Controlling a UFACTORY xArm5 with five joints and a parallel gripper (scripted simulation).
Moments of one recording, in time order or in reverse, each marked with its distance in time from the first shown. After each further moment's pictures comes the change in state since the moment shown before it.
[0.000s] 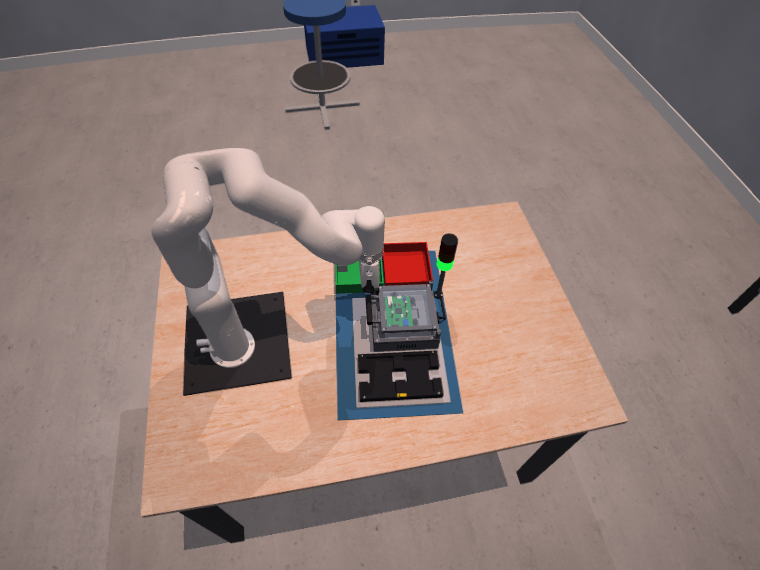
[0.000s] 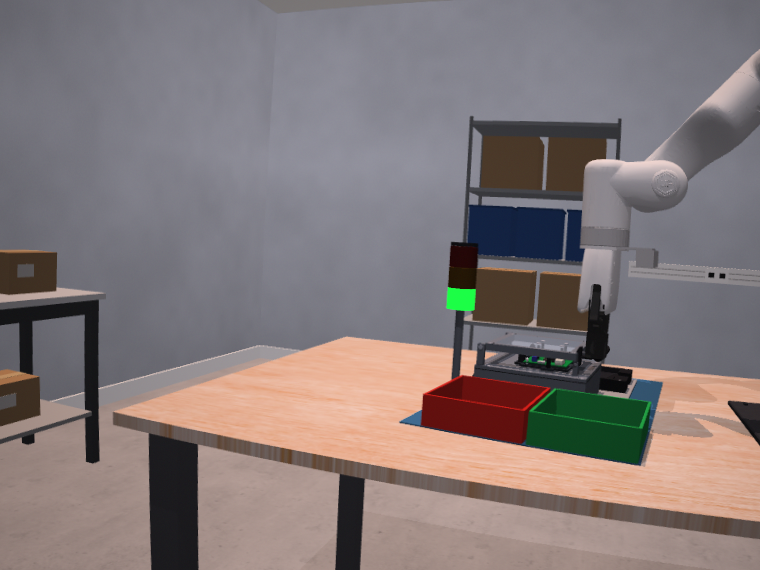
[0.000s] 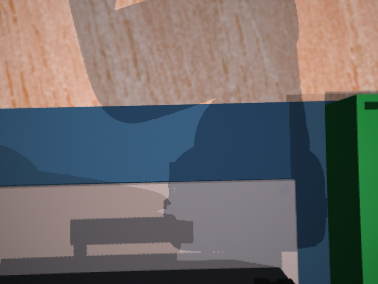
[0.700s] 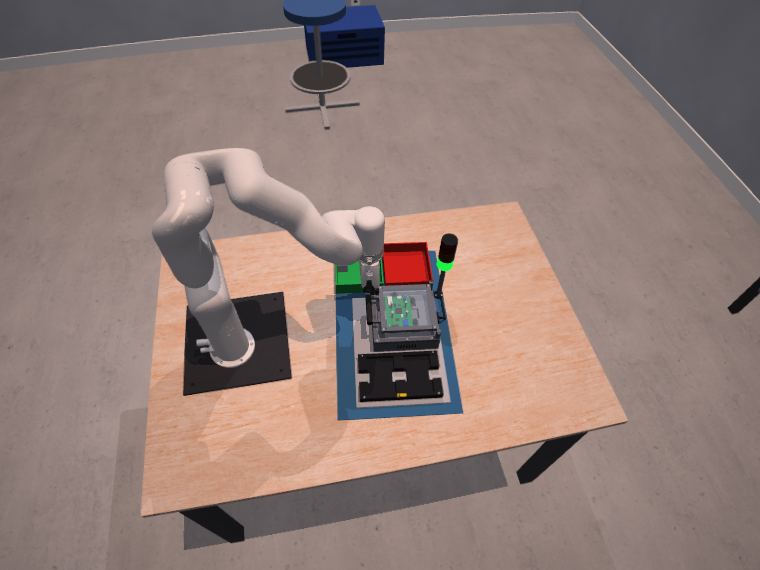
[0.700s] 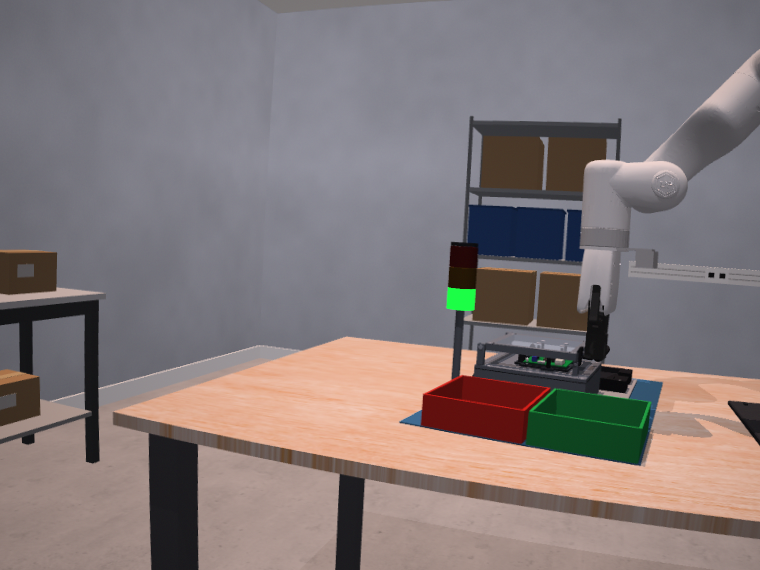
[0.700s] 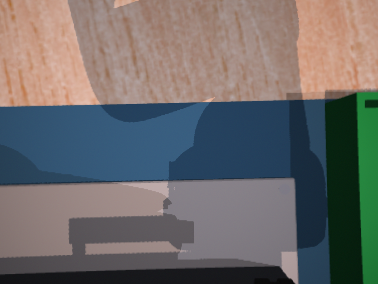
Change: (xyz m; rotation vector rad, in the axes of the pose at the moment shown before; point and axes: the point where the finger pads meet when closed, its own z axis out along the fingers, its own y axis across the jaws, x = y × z) arm -0.001 0.000 0.001 -0.001 -0.002 0.000
